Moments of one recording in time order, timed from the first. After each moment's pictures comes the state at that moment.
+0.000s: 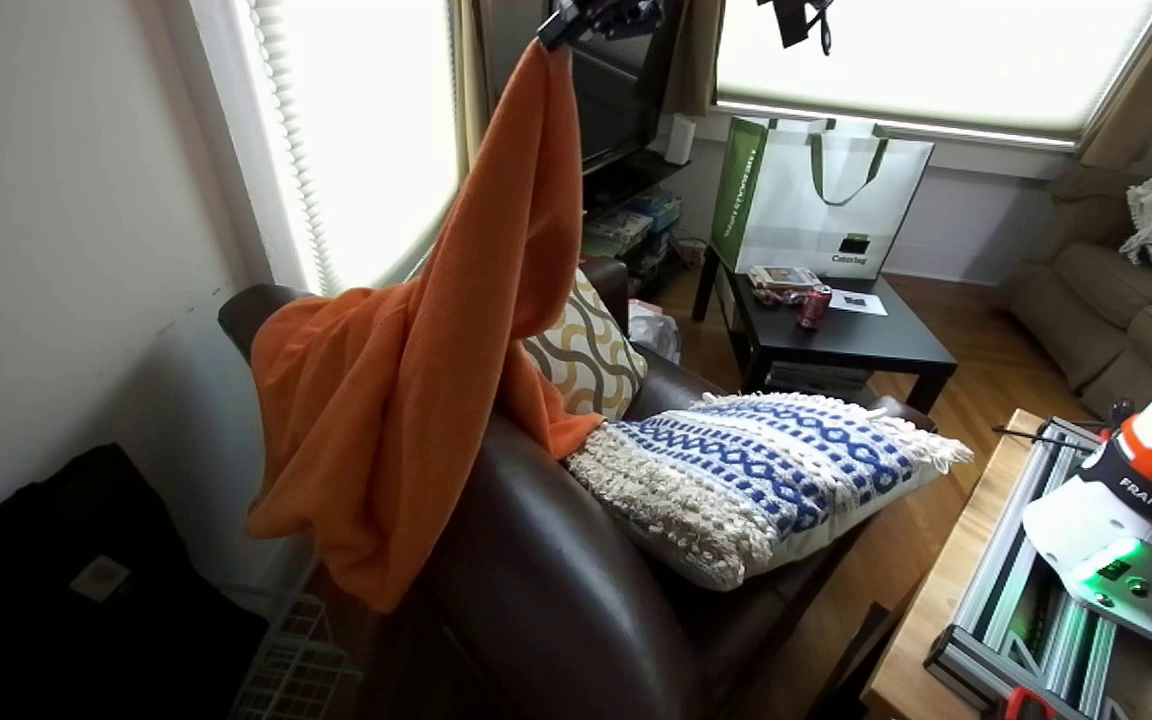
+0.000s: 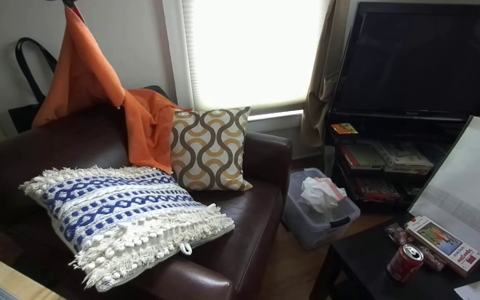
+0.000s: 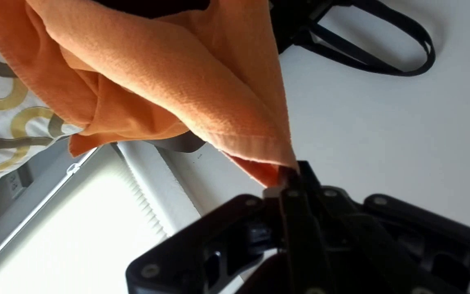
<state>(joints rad) 0.15 -0.22 0.35 -2.16 0.74 2.64 -0.04</state>
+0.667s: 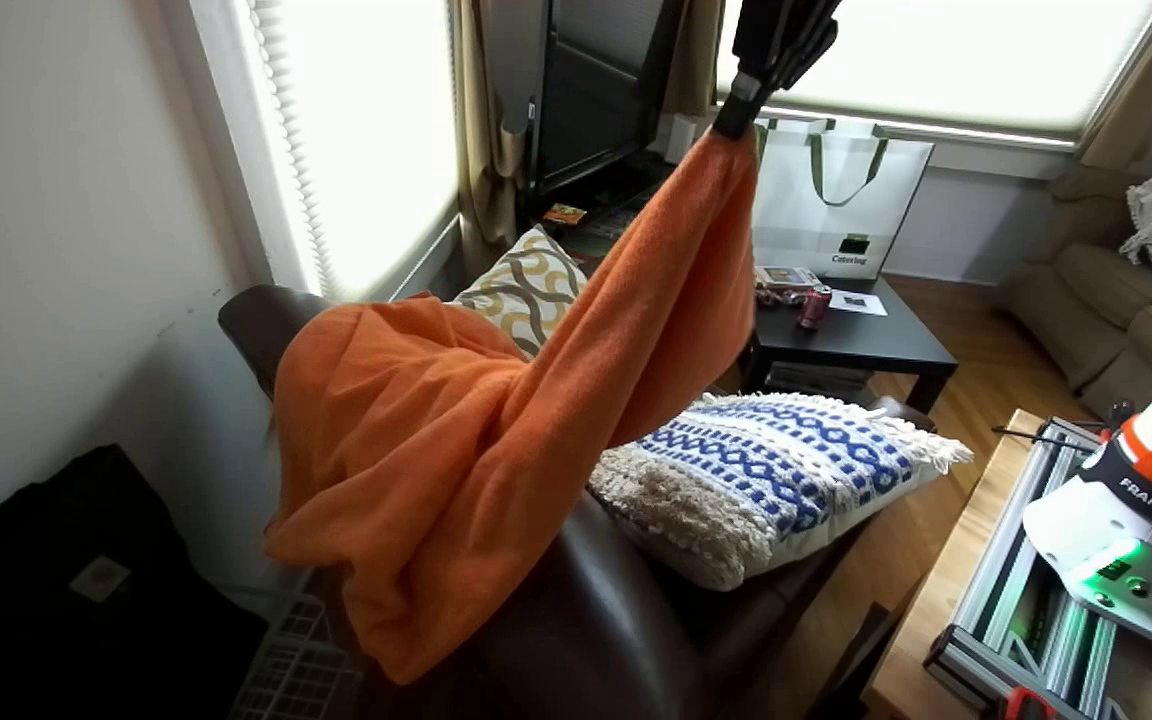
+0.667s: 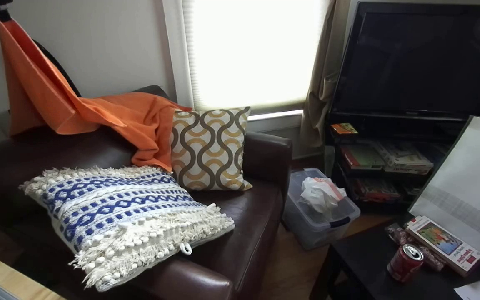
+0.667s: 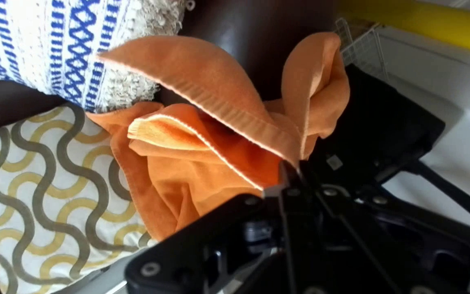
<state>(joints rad) 0.21 -0.49 0.36 -2.28 0.39 2.13 0.27</state>
